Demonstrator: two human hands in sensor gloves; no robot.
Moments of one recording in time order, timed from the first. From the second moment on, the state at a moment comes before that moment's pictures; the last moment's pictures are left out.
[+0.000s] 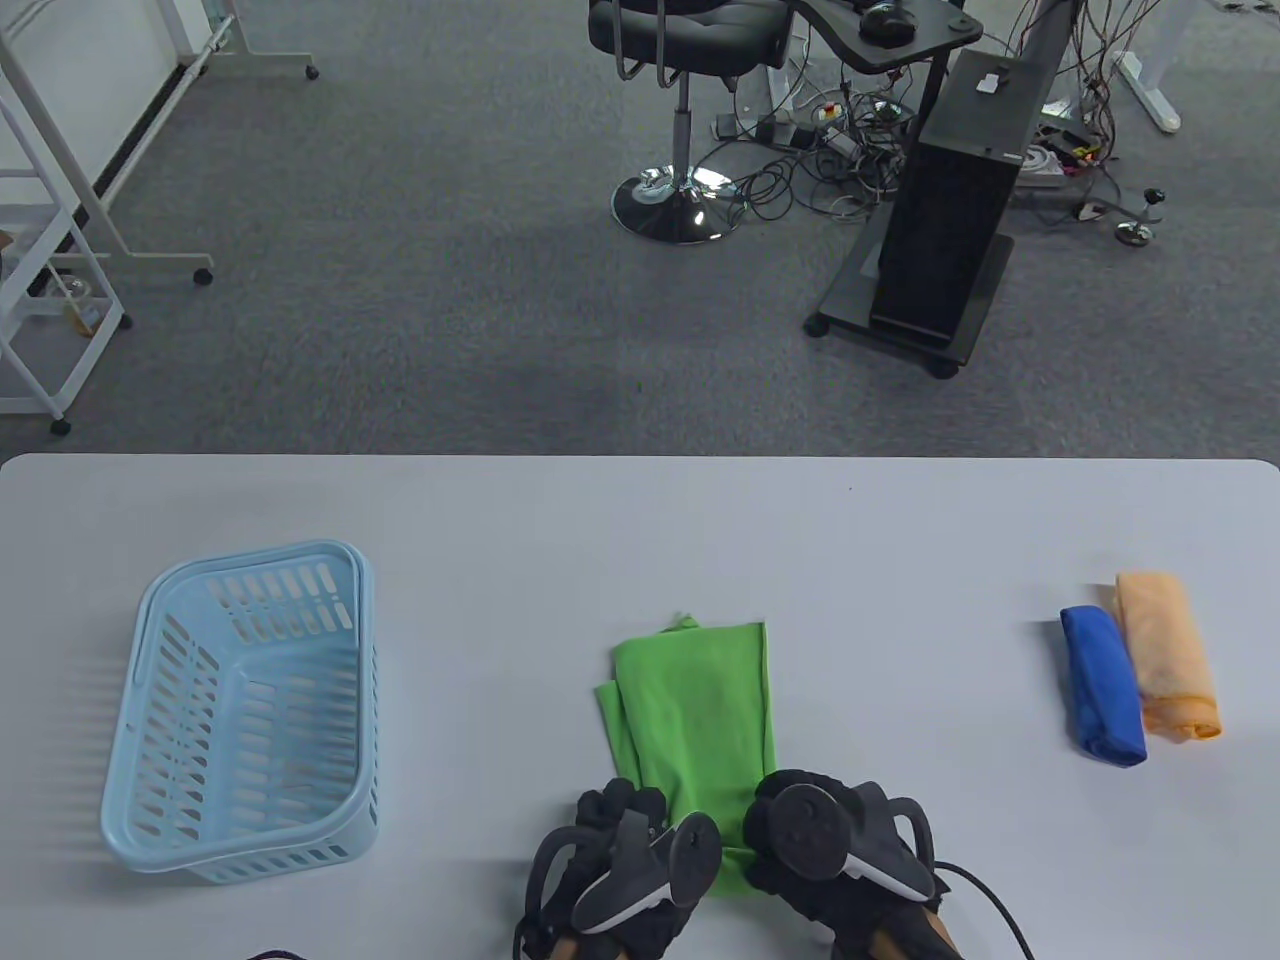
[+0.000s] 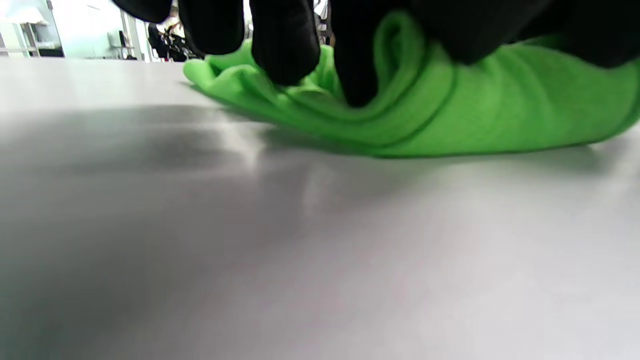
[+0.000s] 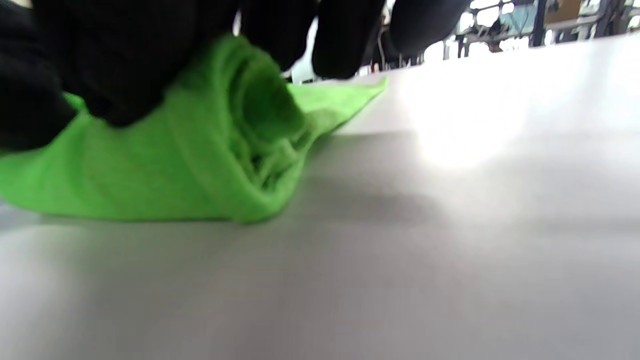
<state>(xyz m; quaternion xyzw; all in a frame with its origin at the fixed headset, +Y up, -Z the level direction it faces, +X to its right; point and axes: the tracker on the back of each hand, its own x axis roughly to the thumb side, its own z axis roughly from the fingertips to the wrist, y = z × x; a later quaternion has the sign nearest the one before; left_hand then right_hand) -0.027 -0.770 -0.229 -0.11 -0.14 0.00 0.98 0.144 -0.766 -0.249 0.17 0.07 0.98 0.09</state>
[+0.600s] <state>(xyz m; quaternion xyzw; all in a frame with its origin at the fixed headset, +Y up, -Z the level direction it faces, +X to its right) -0.020 -0.773 -0.229 -0.11 -0.18 -0.05 0.98 0.138 -0.771 -0.249 0.15 0.11 0.98 0.04</state>
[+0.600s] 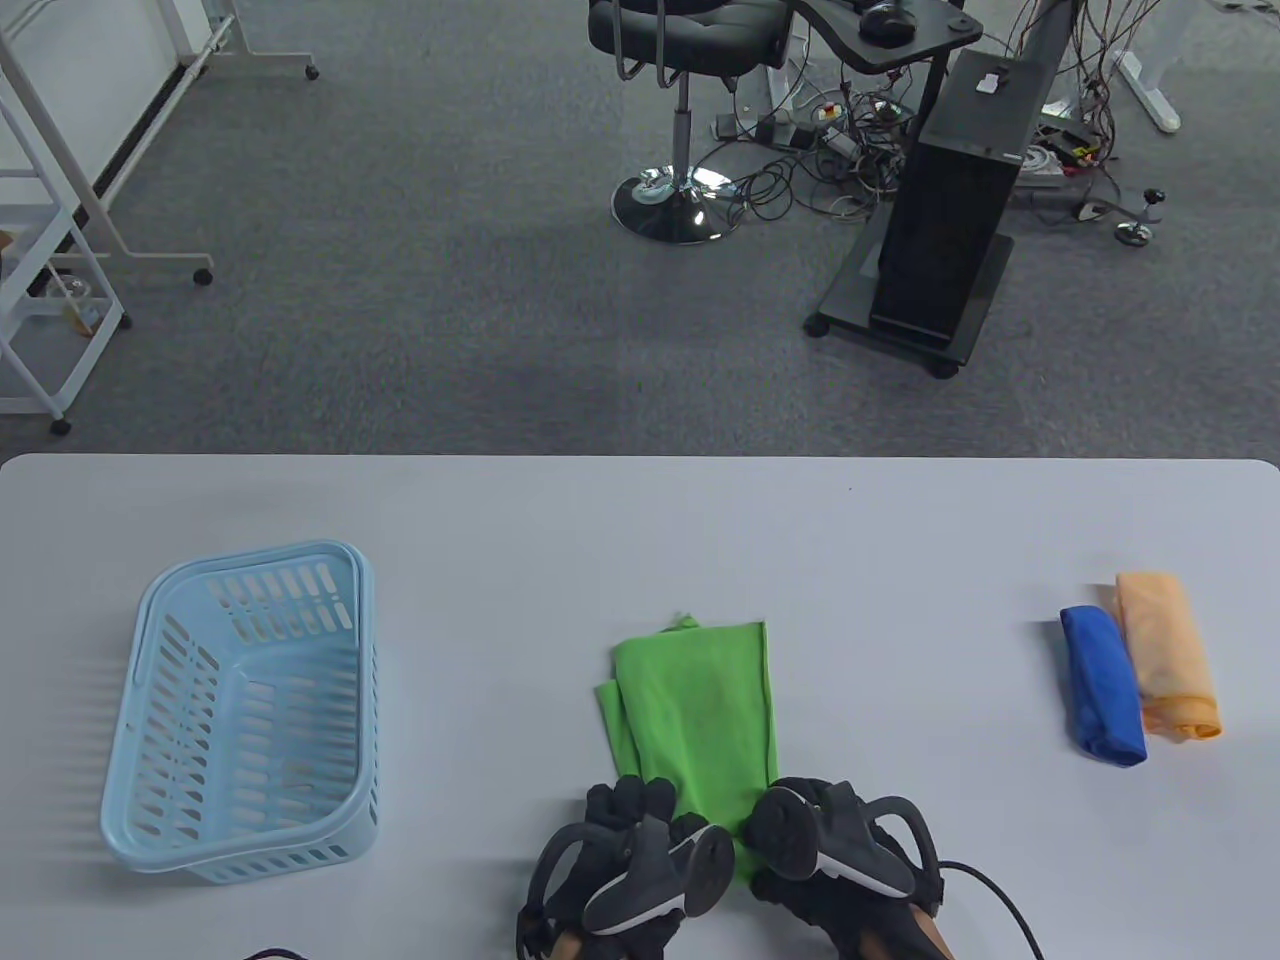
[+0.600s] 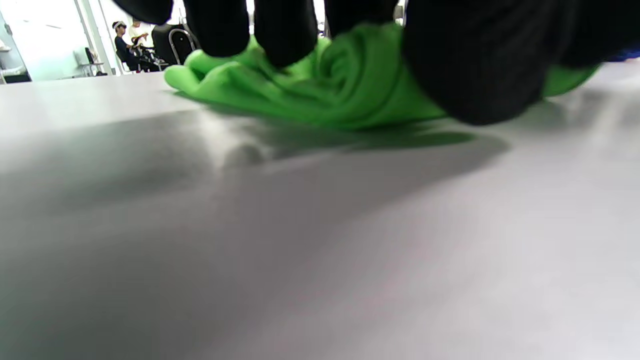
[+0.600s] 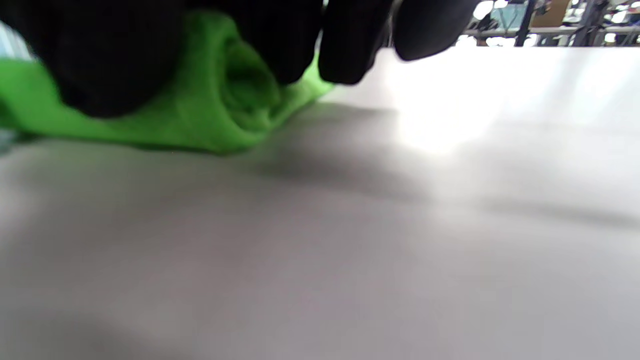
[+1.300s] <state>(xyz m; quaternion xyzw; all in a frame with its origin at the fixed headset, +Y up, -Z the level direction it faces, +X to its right) -0.031 -0.774 -0.235 -0.13 -0.14 0.03 0.98 0.151 -0.771 -0.244 0.17 0.13 0.97 0.07</state>
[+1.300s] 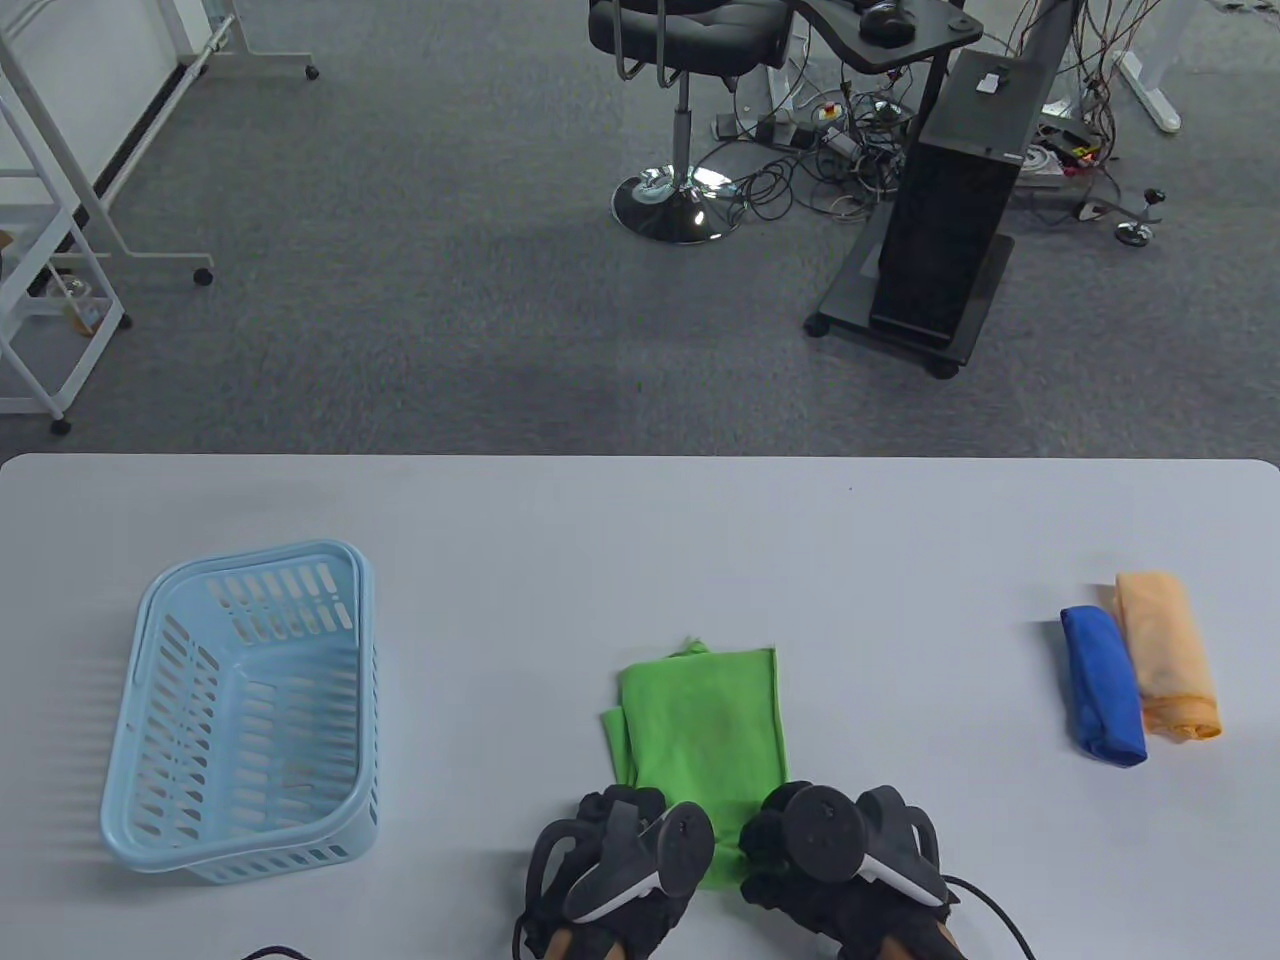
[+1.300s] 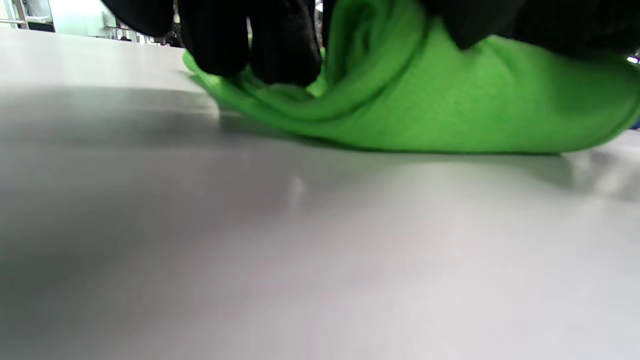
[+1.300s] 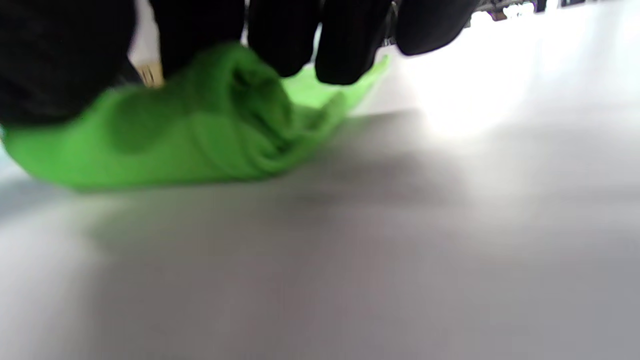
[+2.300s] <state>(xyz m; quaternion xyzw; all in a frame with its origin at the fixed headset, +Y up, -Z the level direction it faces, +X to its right) -0.026 -0.776 -0.232 -0.13 -0.16 -0.02 0.98 0.151 -0.757 -0.242 0.16 0.05 0.98 0.10</state>
